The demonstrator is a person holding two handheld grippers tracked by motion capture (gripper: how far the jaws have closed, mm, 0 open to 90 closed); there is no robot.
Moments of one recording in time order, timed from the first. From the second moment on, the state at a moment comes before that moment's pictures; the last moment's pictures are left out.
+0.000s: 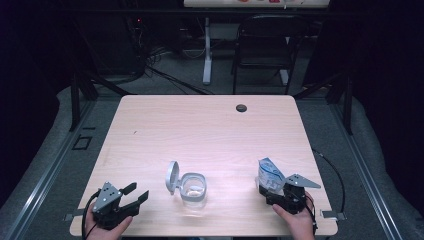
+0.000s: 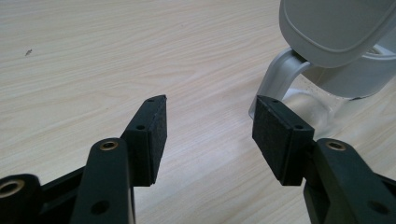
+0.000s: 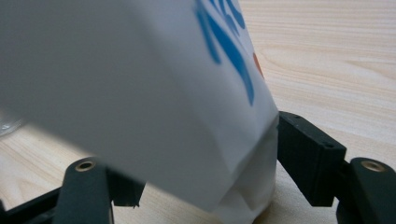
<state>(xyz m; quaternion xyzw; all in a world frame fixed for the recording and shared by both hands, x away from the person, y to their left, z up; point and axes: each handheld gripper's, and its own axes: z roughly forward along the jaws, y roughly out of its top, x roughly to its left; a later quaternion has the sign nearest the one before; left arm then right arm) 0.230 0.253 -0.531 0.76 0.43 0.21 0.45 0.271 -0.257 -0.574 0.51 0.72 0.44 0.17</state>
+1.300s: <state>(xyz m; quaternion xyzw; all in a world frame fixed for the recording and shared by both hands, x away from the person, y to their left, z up) 0.231 0.254 -0.531 0.76 0.42 0.21 0.45 0.277 -0.258 -0.577 0.50 0.73 0.45 0.14</state>
